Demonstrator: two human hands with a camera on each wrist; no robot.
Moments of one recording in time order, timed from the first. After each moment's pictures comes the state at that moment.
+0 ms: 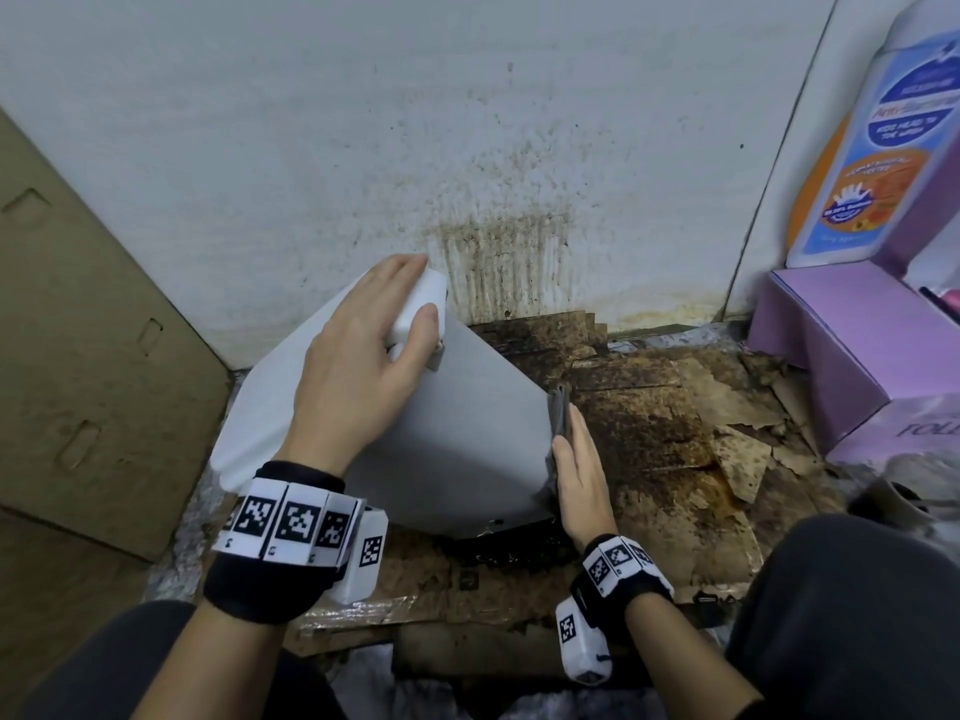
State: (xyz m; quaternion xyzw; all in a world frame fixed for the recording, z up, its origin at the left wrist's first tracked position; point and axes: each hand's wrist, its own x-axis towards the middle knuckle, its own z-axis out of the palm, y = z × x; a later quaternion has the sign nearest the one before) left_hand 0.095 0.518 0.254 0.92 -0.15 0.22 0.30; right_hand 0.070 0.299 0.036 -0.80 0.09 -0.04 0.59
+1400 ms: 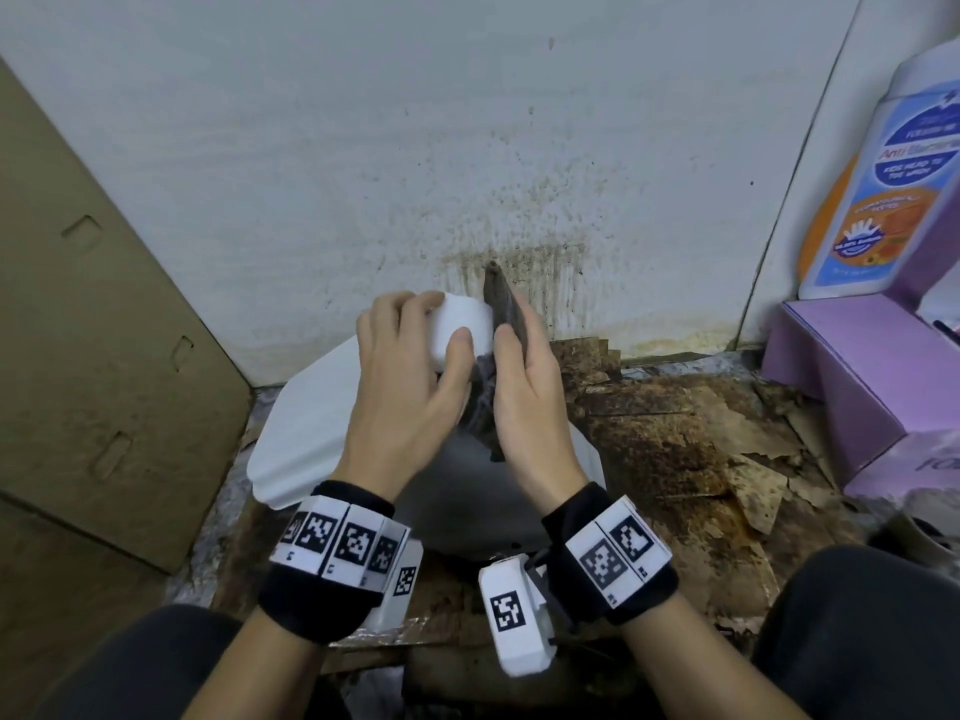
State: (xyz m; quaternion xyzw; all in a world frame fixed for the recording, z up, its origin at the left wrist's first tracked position) left_hand 0.083 0.499 0.259 0.91 -0.12 0.25 0.32; right_hand 0.079 0.376 0.235 -0.66 -0.02 -0.11 0.75
